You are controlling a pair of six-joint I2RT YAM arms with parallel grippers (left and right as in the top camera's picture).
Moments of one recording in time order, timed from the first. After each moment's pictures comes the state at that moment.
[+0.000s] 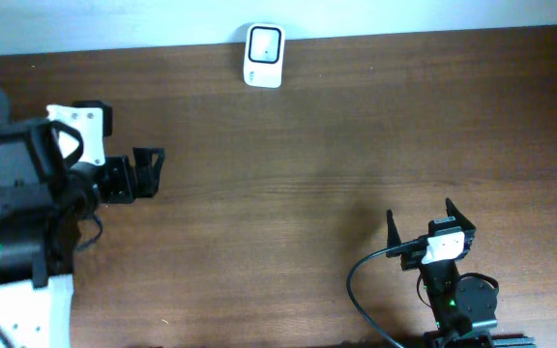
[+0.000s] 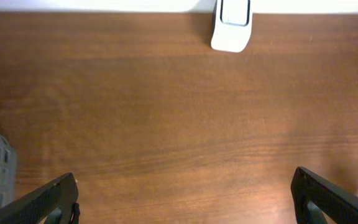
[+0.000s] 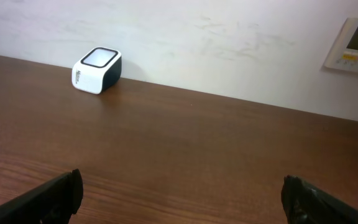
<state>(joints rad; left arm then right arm) 0.10 1.17 1.42 -1.03 0.25 0.06 0.07 0.01 0.01 -0.07 -0.03 -0.13</state>
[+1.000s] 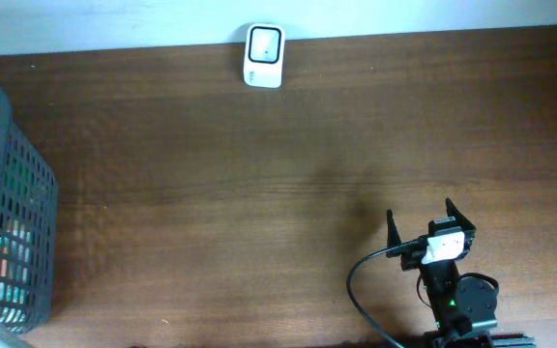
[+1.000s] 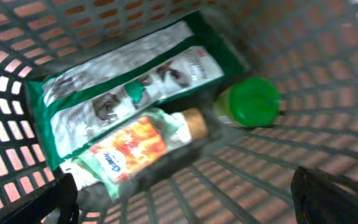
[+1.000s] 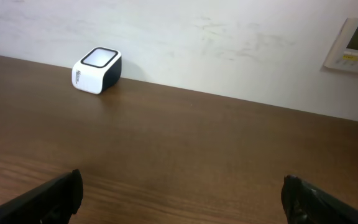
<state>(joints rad) 0.86 1.43 1.54 -1.10 -0.02 -0.37 0.07 0.01 0.01 -0.07 -0.03 -0.13</state>
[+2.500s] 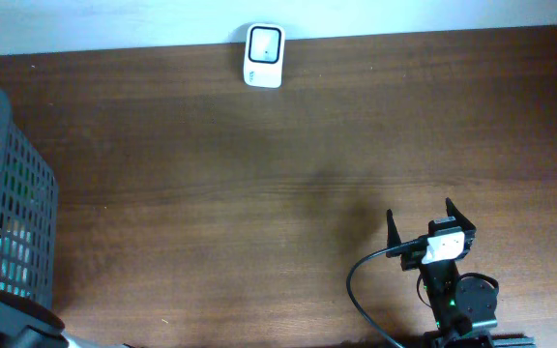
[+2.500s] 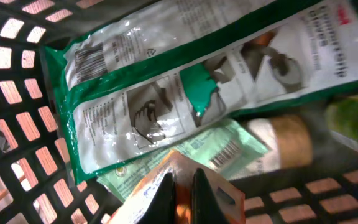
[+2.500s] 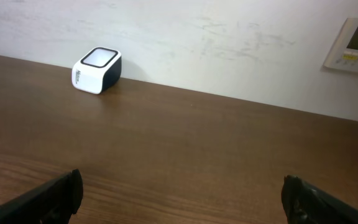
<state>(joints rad) 0.91 1.83 1.67 -1.21 -0.15 -0.36 0.07 0.01 0.01 -0.07 -0.03 -0.13</state>
